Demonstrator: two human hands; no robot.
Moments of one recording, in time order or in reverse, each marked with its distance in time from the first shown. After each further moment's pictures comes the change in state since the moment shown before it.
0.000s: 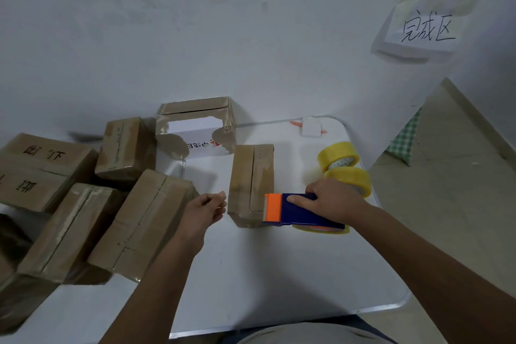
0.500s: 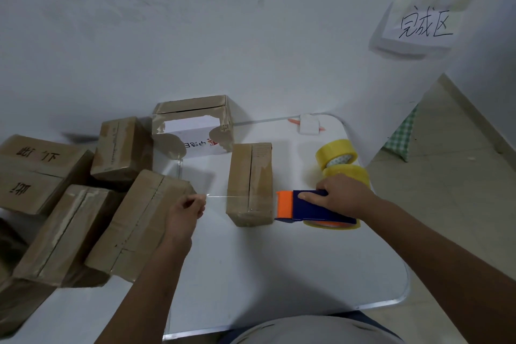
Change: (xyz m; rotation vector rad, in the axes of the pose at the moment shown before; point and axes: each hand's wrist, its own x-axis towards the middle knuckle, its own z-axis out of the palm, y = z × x) left_hand 0.016 -0.014 -0.023 0.148 0.207 0.122; right_hand 0.002 0.027 -0.002 0.008 -0.039 0.065
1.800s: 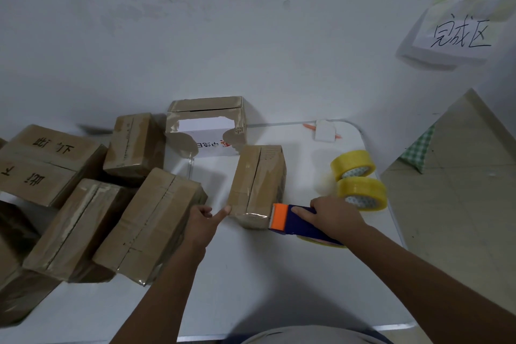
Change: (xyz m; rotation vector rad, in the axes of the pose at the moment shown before) left_hand 0.016 -0.024 0.013 0.160 -0.015 -0.167; right_hand 0.026 -0.032 0.039 -0.118 -0.012 0.054
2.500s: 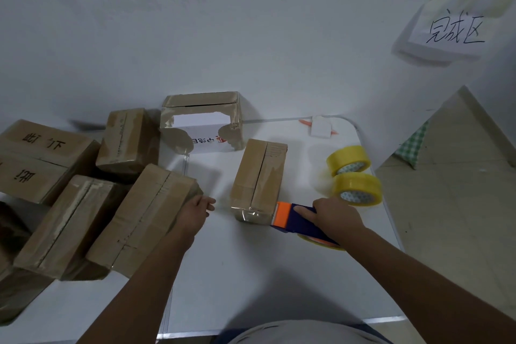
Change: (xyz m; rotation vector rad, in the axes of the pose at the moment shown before) left_hand 0.030 -0.001 -0.012 0.090 -0.109 0.126; right_hand -0.011 0.003 0.003 -0.064 -0.088 0.063
